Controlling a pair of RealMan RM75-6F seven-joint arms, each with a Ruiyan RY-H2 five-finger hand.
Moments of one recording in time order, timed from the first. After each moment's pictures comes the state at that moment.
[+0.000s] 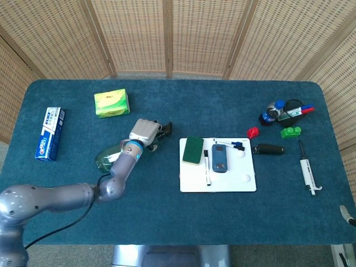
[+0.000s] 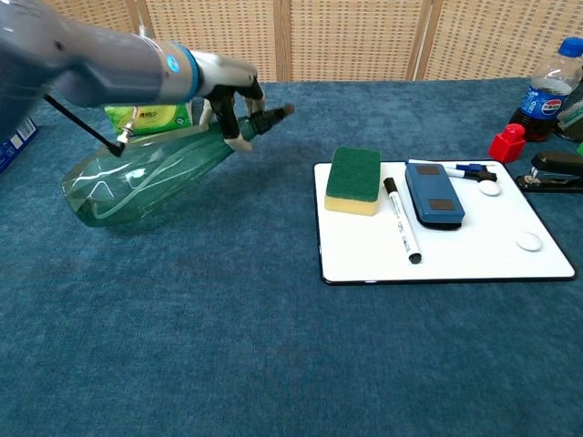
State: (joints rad) left arm -1.27 -1.60 -0.20 -1.30 0.28 0.77 0.73; right arm -0.10 -0.97 0.12 -1.72 -1.31 1.52 0.23
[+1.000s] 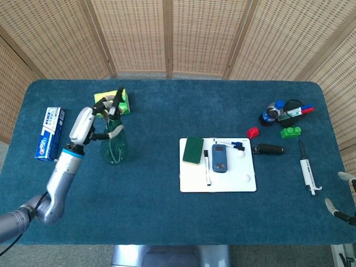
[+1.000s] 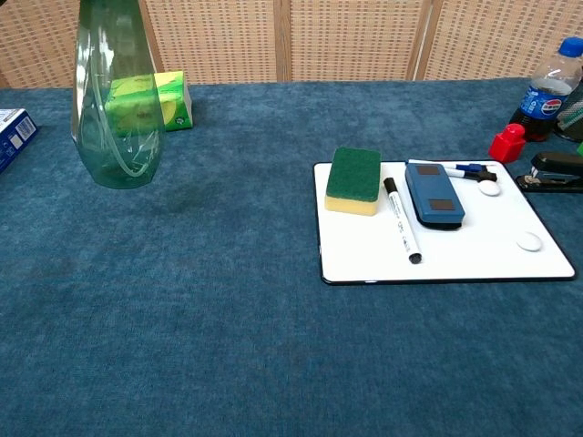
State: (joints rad) left arm -0.69 -1.44 -0.30 -1.36 1.38 1.24 -0.63; right arm -0.05 -0.98 0.14 -1.79 -1.33 1.50 0.17
